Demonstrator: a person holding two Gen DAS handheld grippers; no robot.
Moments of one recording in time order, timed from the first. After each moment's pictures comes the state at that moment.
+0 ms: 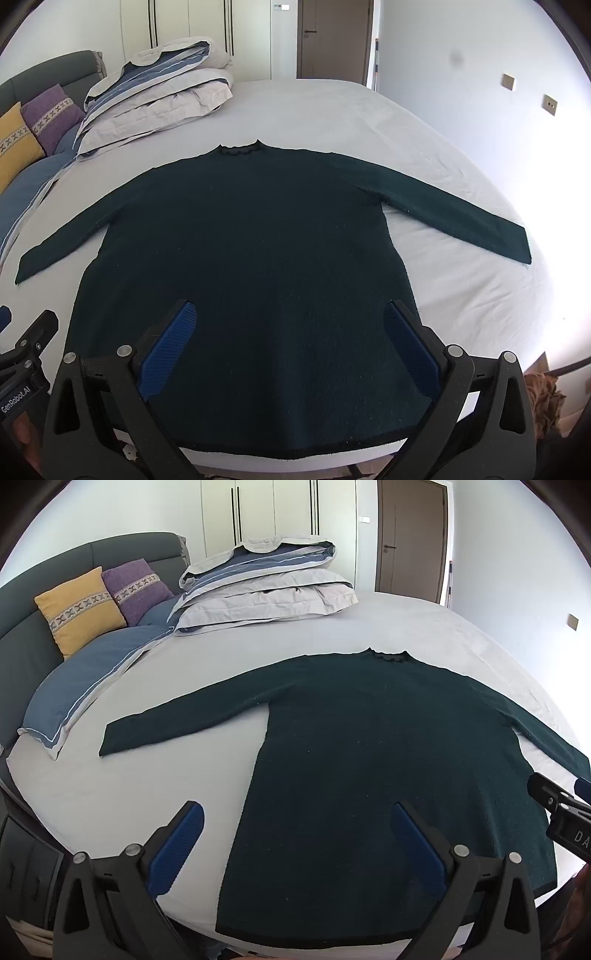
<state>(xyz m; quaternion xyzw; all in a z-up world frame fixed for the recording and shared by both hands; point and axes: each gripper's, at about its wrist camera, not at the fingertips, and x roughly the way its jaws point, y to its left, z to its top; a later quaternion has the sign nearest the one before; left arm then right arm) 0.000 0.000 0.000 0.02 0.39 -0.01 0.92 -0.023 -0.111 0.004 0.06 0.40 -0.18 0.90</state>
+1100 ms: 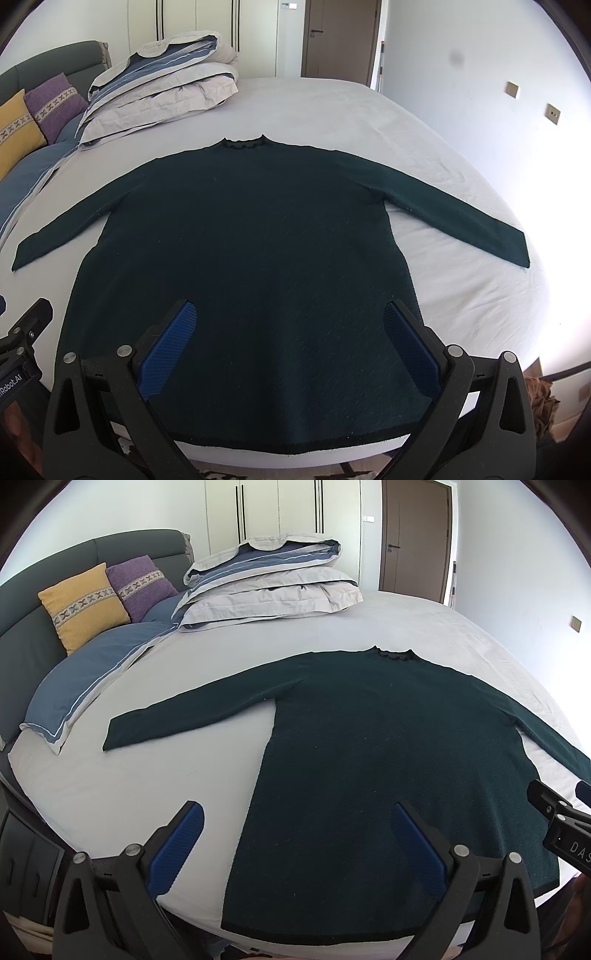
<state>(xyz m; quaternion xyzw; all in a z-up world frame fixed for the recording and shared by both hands) -0.003 0.012 -0.005 0.01 0.39 -0.01 0.92 -0.024 -0.105 0.001 0.05 0.41 -0.17 0.89</state>
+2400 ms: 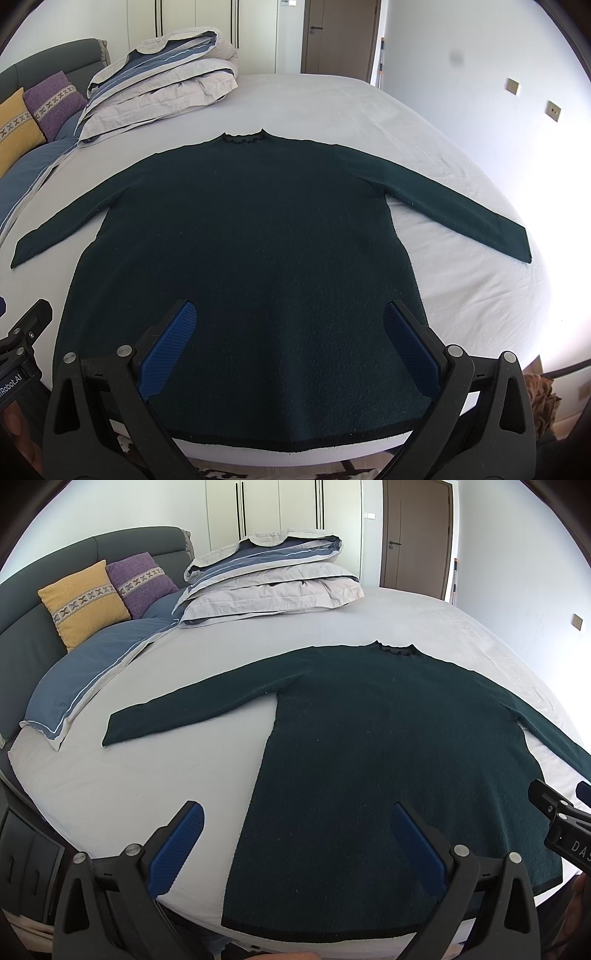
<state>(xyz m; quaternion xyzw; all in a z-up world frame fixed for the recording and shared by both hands) -0.008 0.021 -0.015 0.01 0.39 -0.01 0.92 -0.023 -0.102 -0.005 0.05 0.41 -0.17 0.89</state>
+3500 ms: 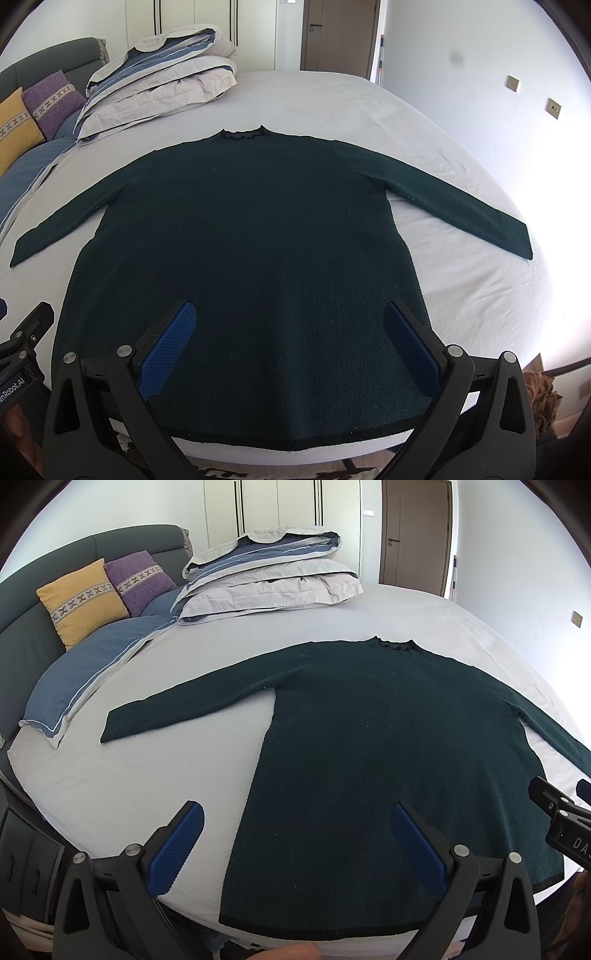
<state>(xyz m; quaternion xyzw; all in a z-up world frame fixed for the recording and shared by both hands) -0.011 0.017 -0.021 0.02 0.40 -0.01 0.92 -0.024 -0.102 -0.013 0.05 0.42 -0.17 0.89</state>
